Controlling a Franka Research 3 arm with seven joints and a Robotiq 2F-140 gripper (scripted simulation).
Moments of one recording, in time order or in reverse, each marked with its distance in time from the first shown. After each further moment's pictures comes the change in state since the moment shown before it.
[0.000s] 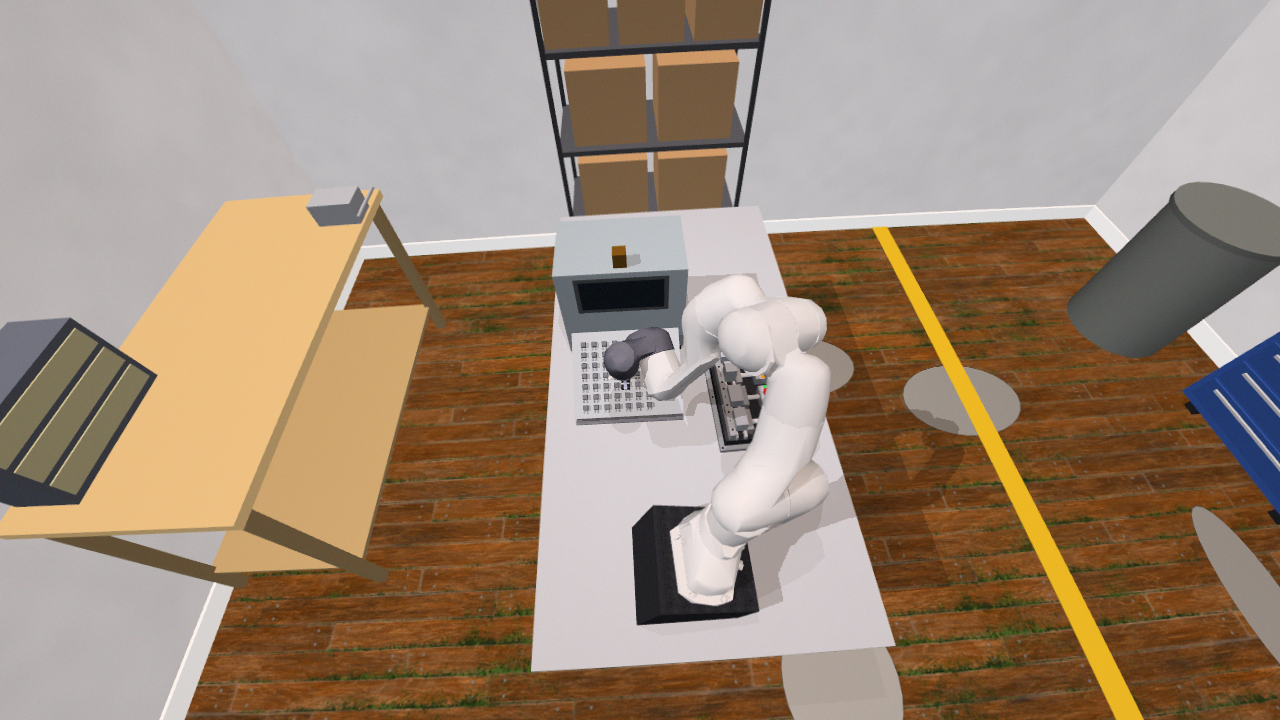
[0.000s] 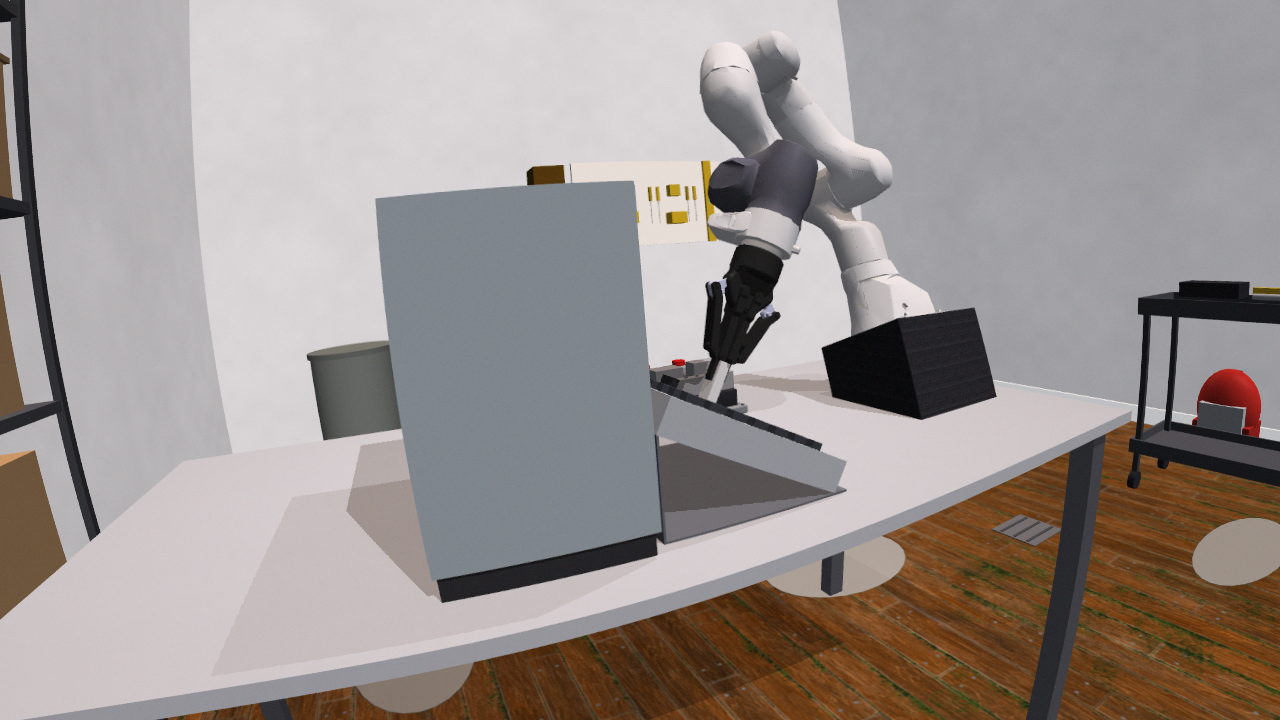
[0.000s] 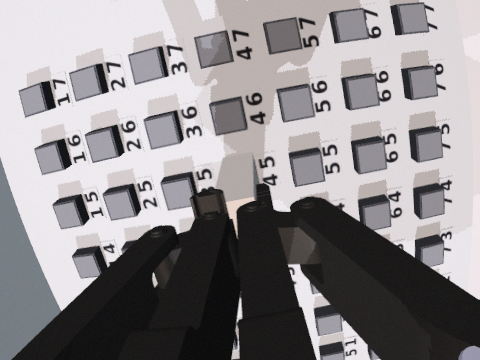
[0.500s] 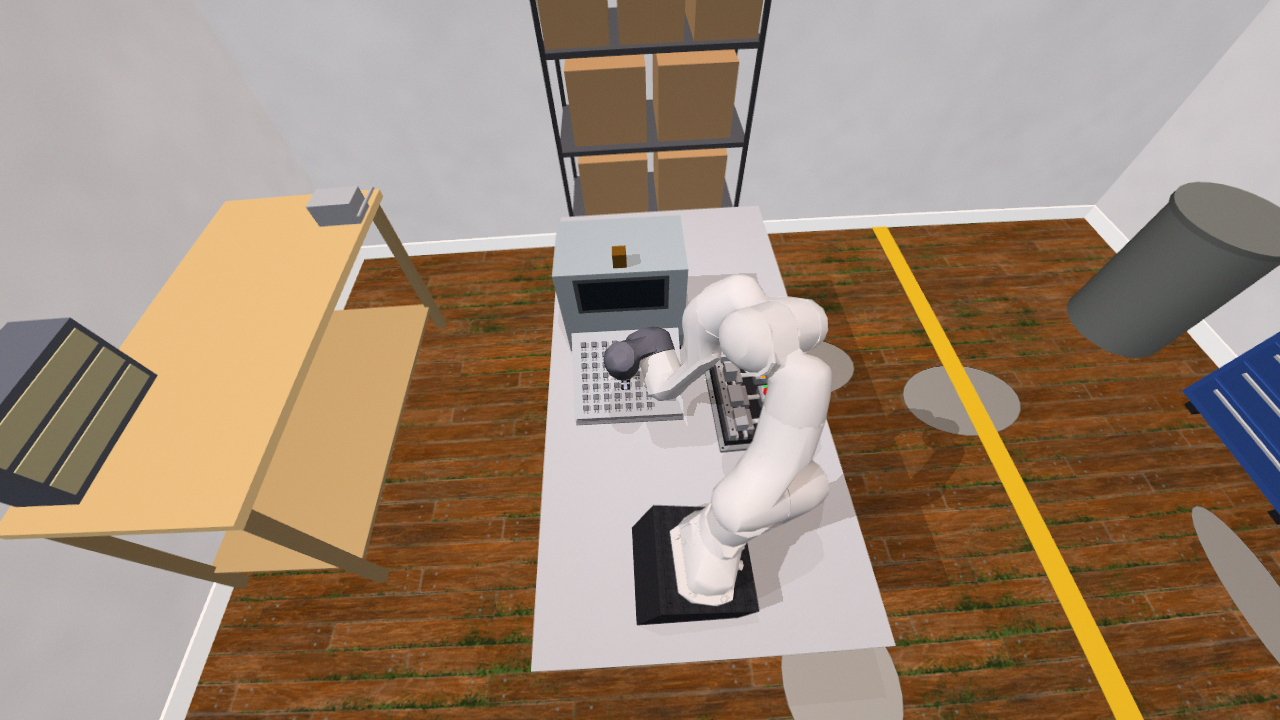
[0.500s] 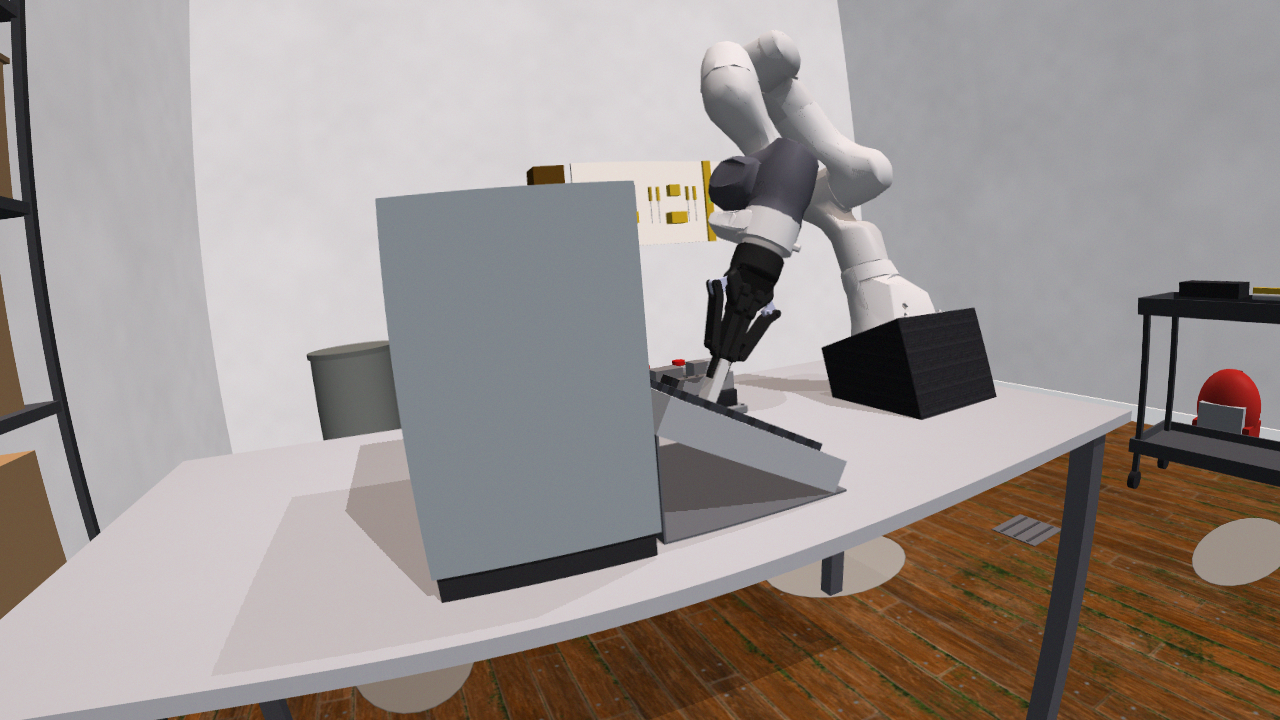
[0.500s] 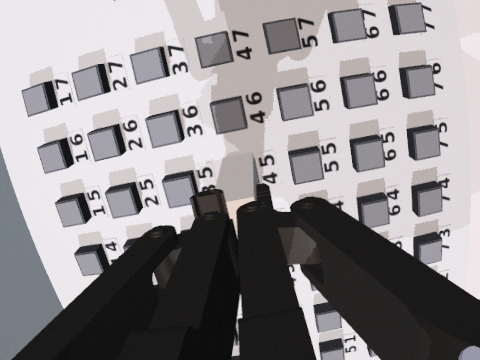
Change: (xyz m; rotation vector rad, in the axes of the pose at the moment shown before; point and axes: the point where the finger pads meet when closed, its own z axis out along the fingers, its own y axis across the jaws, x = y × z) arm 0.000 0.000 -0.003 0.001 -0.001 0.002
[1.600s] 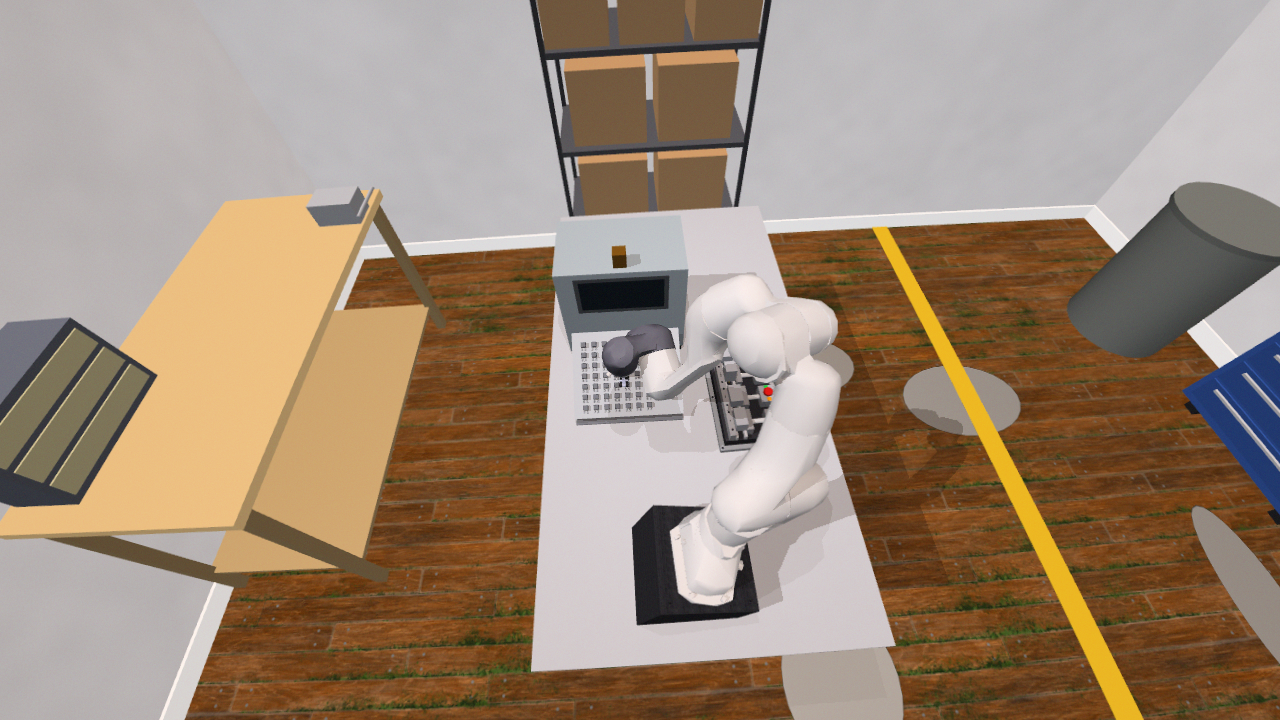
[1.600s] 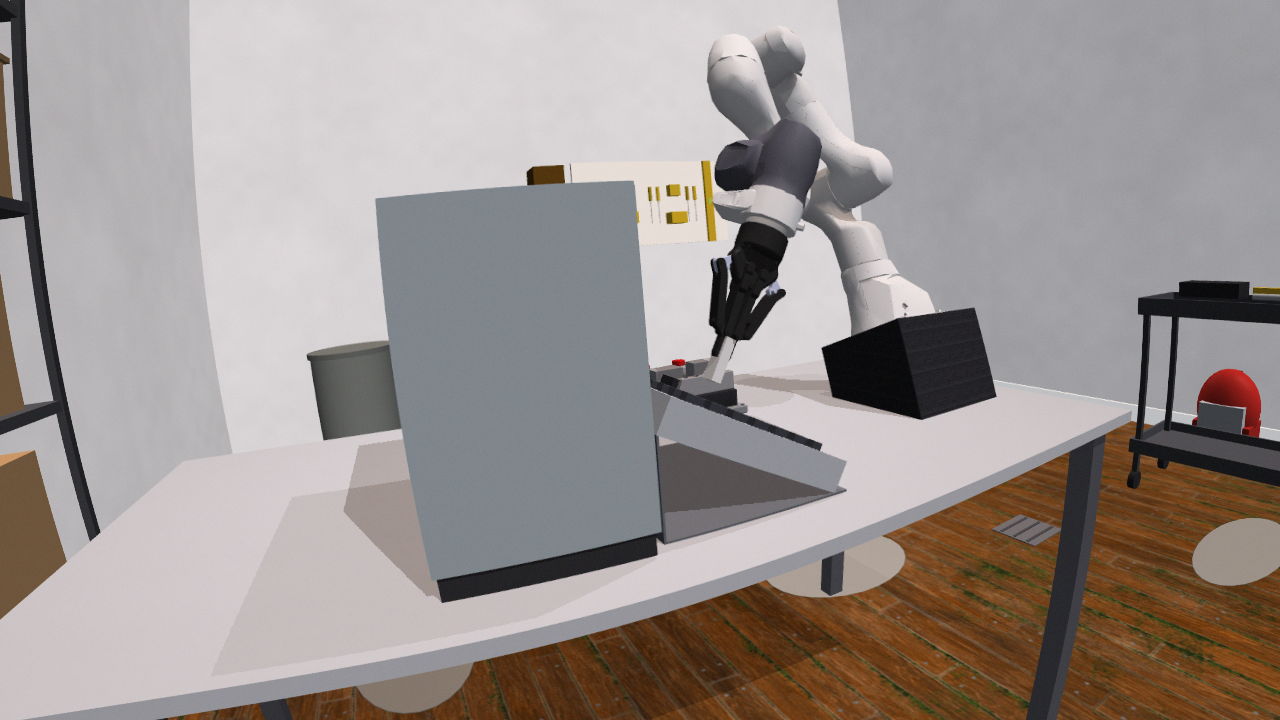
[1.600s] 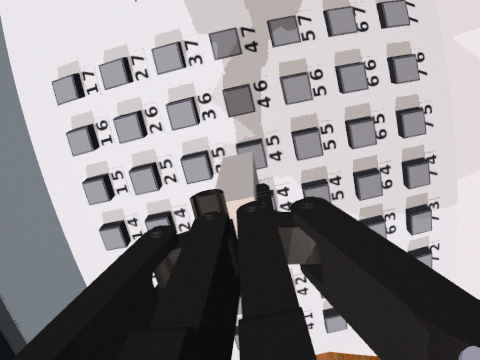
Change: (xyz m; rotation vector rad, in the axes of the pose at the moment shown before) arm -0.003 -0.006 -0.031 -0.001 -0.004 0.018
